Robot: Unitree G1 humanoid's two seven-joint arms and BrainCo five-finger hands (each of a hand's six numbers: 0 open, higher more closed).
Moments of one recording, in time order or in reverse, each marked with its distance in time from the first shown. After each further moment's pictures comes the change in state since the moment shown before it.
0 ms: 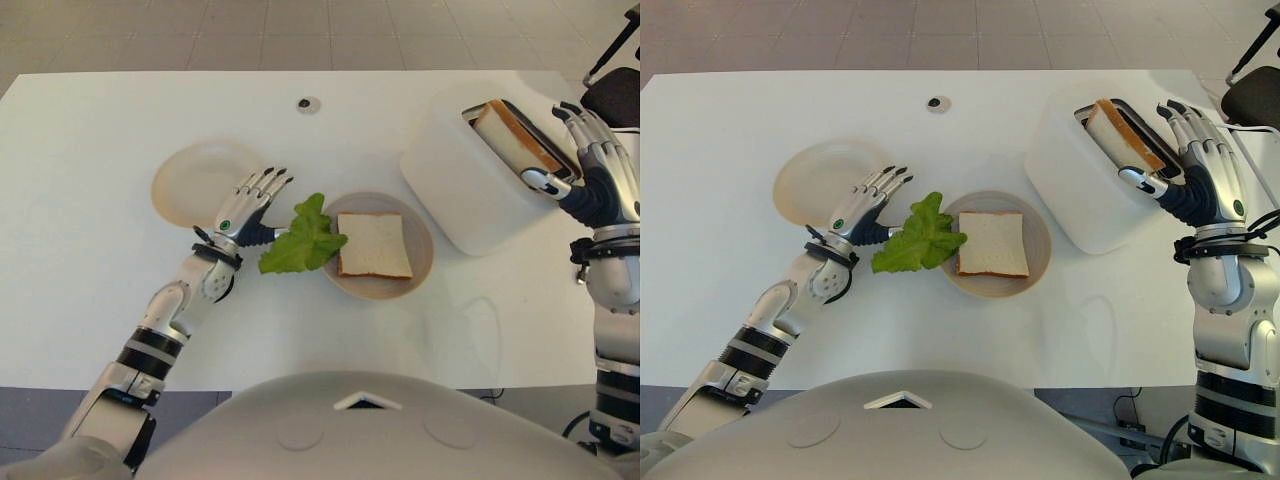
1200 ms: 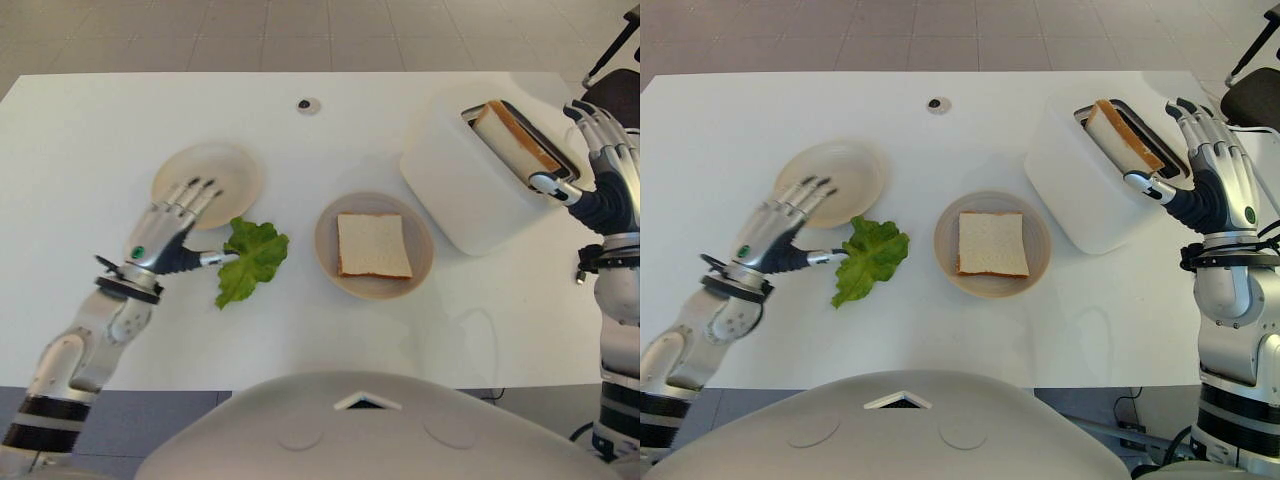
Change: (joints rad) left arm 0.354 0.237 0.248 -0.278 -0.092 -0.113 -0.055; right arm 0.055 0.018 -0.042 -0.099 0.008 0.017 0.008
